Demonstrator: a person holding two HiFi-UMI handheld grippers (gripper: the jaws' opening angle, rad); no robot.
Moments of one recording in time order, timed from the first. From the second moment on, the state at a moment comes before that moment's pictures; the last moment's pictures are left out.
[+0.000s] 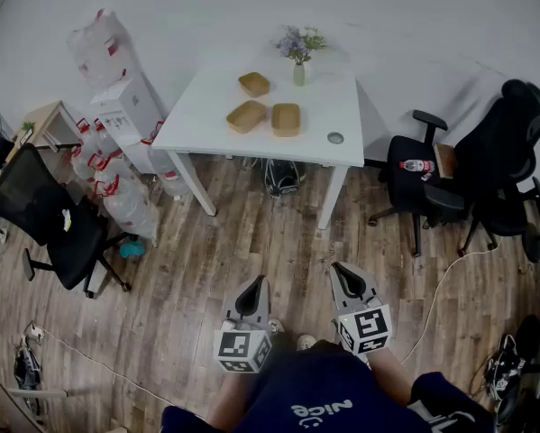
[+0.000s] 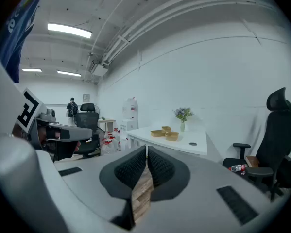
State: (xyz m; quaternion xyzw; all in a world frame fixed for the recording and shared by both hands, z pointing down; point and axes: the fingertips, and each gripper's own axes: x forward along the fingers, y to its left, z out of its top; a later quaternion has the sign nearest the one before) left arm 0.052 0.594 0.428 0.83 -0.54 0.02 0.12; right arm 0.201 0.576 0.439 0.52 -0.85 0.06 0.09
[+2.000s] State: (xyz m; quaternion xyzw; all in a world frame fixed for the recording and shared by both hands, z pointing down) left arm -0.009 0.381 0.456 0.85 -0.52 0.05 0.10; right arm 0.149 0.357 0.469 0.51 -0.85 0.10 0.09
